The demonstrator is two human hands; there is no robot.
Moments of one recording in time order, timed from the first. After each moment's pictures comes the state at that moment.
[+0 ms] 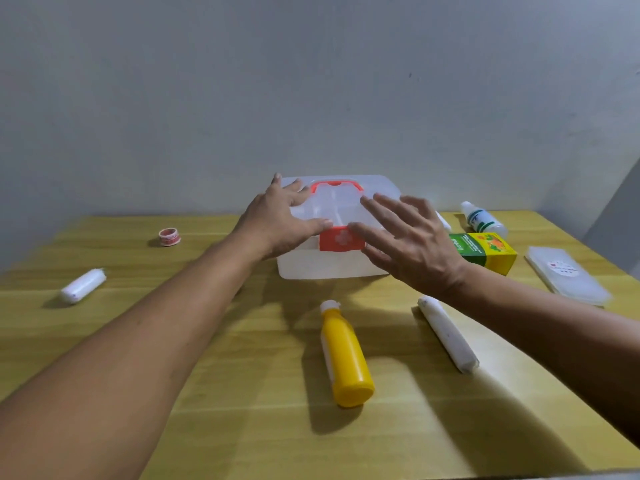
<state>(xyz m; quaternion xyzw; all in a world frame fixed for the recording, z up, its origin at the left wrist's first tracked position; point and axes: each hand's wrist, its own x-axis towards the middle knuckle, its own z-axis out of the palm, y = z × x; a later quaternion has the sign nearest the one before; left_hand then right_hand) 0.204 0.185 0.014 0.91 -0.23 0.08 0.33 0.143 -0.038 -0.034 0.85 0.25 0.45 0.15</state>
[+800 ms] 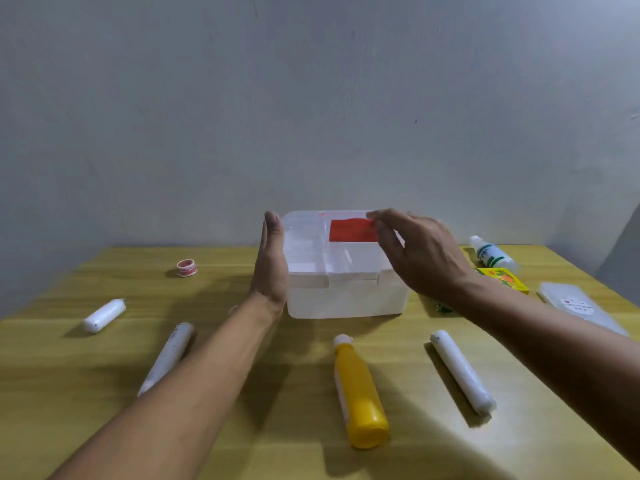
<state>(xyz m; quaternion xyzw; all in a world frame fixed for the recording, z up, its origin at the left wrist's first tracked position) 0.233 0.200 -0.038 0.69 -0.11 -0.02 0.72 0.135 -0.004 0.022 0.88 0.16 0.42 -0.15</state>
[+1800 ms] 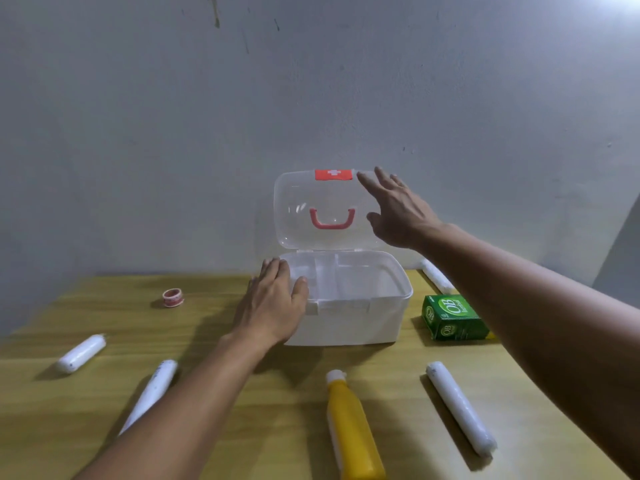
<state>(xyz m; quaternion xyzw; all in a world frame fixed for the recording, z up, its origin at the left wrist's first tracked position) 0.222 0.192 -0.022 0.95 -0.18 0.10 0.25 0.227 -0.037 0.076 0.97 0.01 0.24 -0.05</state>
